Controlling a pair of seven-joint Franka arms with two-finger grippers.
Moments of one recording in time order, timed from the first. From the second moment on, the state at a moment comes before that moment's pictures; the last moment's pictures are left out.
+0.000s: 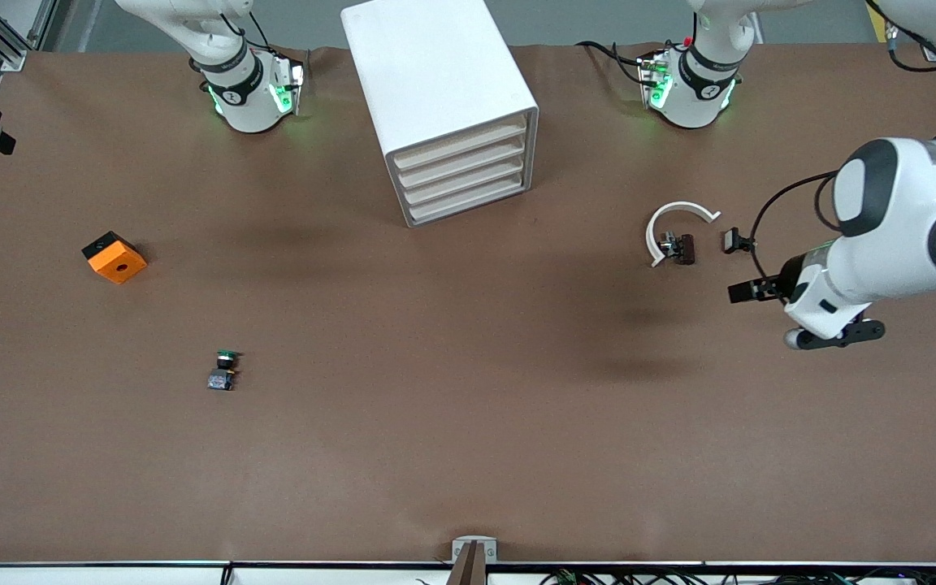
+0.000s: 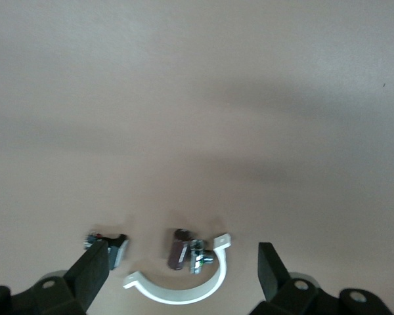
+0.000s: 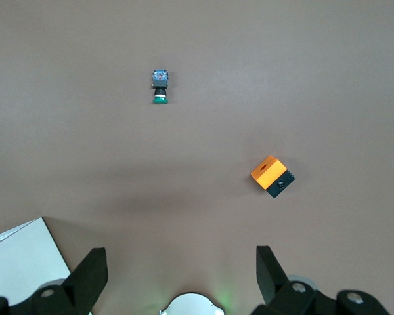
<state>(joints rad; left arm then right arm) 0.06 0.28 -0.18 -1.78 -0.02 1.86 -0.28 -0.06 -0.12 -0.05 -1.51 0.01 1.36 -0.05</state>
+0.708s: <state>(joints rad) -0.10 0.46 -0.18 -1.64 -0.06 1.89 -0.89 -0.06 0.00 -0.05 -1.52 0.01 1.40 -0.09</state>
